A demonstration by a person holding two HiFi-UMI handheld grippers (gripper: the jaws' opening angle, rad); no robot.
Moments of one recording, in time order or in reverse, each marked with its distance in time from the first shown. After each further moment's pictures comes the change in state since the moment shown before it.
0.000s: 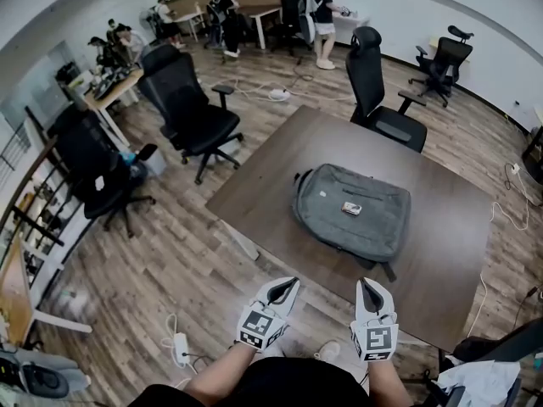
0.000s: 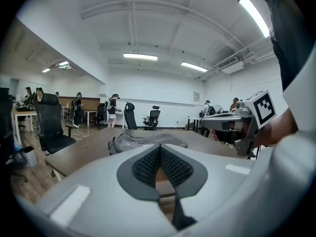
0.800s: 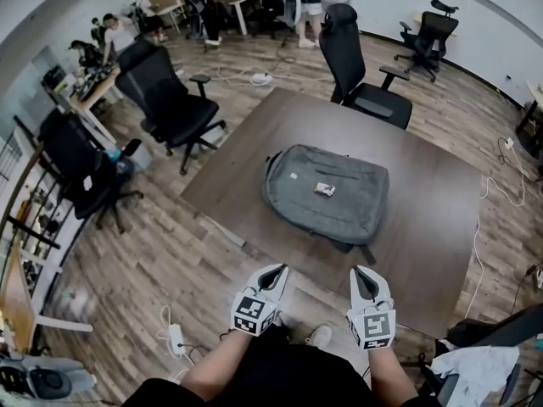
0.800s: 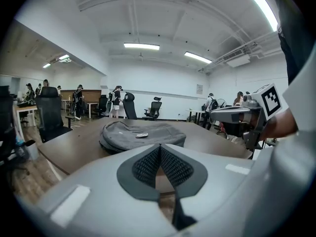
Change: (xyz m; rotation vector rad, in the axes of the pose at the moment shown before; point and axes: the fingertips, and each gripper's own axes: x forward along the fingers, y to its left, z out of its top) left arm 0.051 -0.028 -0.040 -0.023 0.103 0.027; right arm -0.023 -0.054 -0.041 0.038 0.052 0.029
